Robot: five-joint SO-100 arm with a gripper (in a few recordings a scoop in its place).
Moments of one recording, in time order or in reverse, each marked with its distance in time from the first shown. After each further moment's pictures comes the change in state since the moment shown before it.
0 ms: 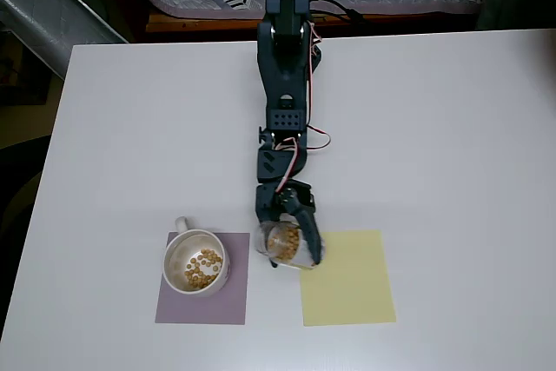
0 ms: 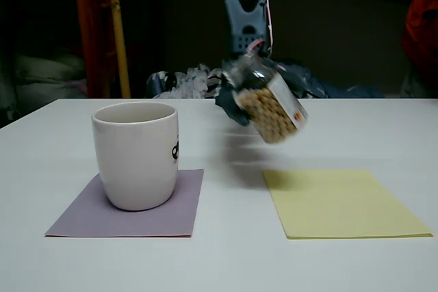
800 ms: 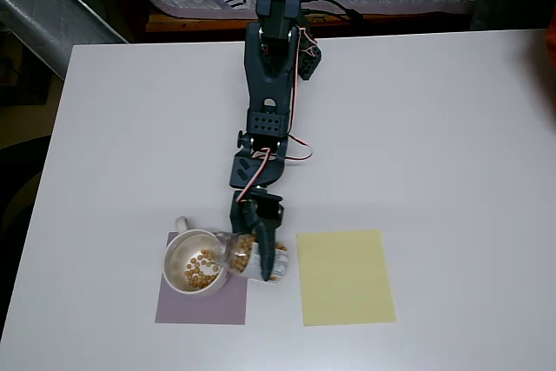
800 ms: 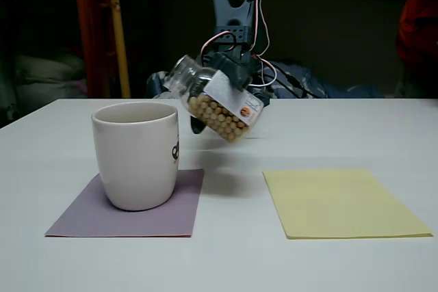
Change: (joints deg) arm 7.4 -3.4 -10.3 11.1 15.2
